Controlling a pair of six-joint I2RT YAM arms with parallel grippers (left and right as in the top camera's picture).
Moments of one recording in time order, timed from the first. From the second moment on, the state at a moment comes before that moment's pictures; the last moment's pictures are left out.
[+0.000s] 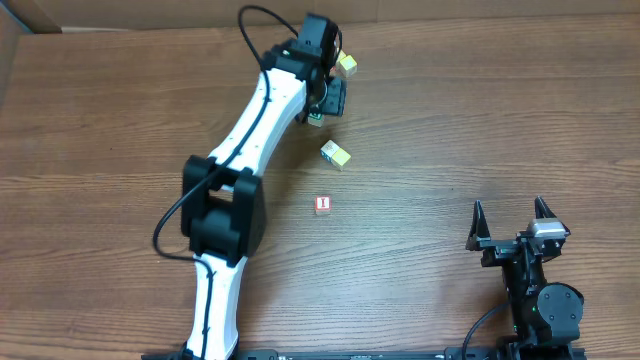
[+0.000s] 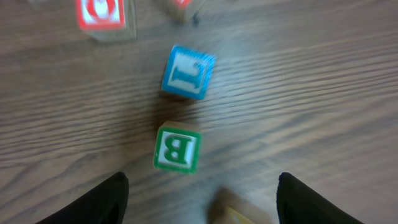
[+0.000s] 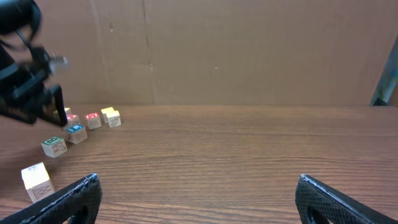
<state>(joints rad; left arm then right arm) -0.36 2.30 2.04 -0.93 -0.02 -0.21 0.06 0.01 0.02 -0.03 0.00 0.02</state>
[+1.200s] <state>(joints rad) -0.36 2.43 2.07 -0.94 -0.11 -0.19 0.06 0.01 0.02 -0.03 0.00 0.02</state>
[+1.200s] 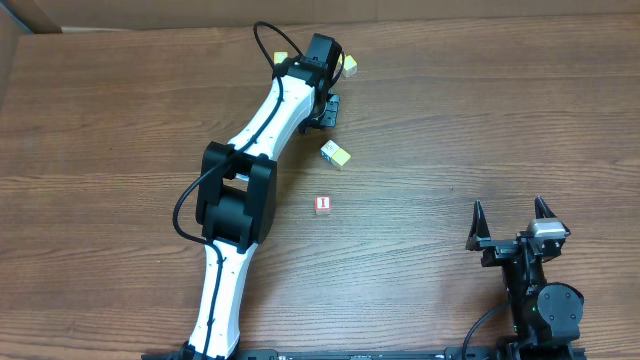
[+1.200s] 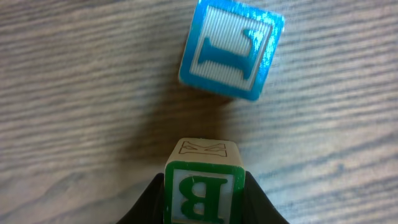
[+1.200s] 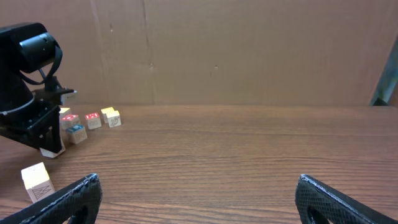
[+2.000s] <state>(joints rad) -0.36 2.15 2.49 -1.69 -0.09 -0.31 0.06 0.01 0.02 -0.03 0.00 0.02</state>
